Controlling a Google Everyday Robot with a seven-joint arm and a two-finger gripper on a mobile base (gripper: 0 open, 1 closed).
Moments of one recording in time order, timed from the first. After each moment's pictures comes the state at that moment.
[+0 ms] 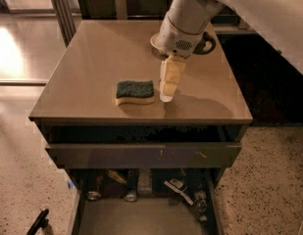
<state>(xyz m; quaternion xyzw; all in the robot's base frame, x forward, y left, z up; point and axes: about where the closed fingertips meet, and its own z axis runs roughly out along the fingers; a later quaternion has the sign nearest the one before) 0.591 -0.036 0.900 -0.72 0.67 0.03 0.18</state>
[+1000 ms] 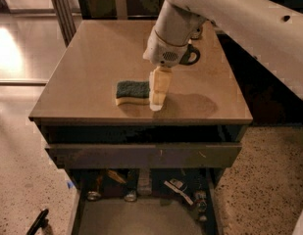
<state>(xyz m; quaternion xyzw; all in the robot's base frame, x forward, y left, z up) 0.589 -0.006 0.866 -0.74 0.65 0.07 0.16</state>
